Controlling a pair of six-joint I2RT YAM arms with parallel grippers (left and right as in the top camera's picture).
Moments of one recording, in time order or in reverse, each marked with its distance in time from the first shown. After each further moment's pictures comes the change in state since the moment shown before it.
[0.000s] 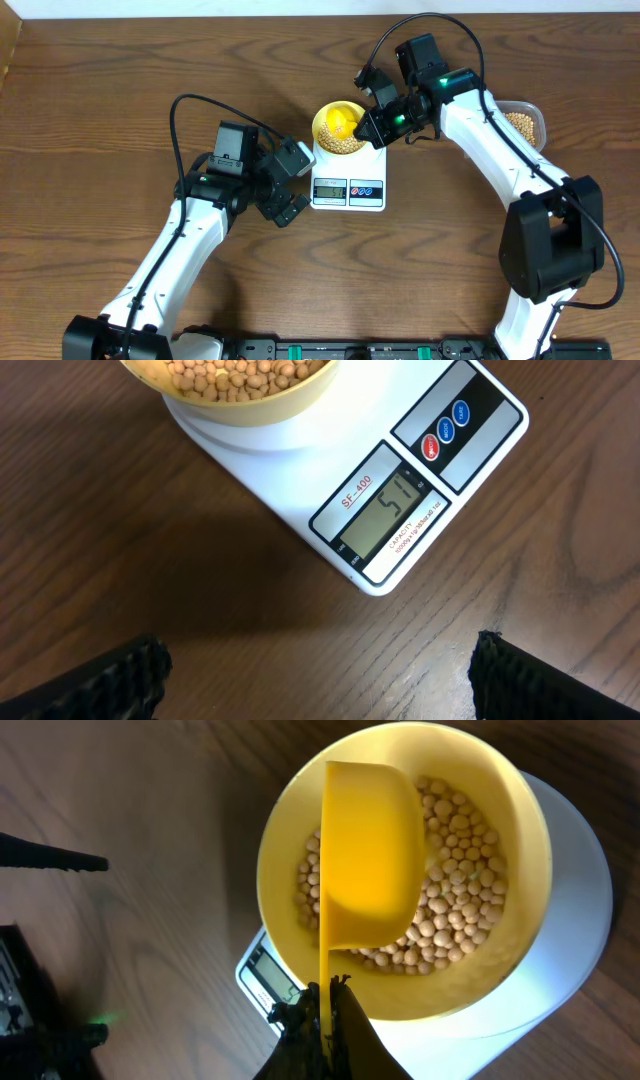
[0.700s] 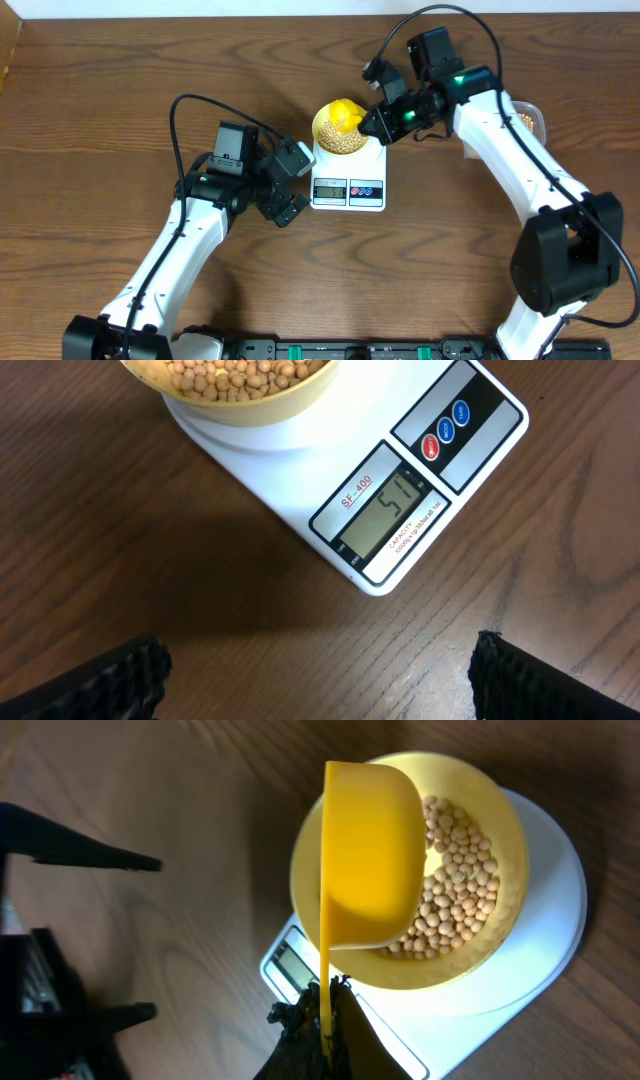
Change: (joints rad) left arm 0.000 0.000 0.000 0.000 0.000 0.000; right arm -0.023 -0.071 0.000 -0.030 -0.032 0.001
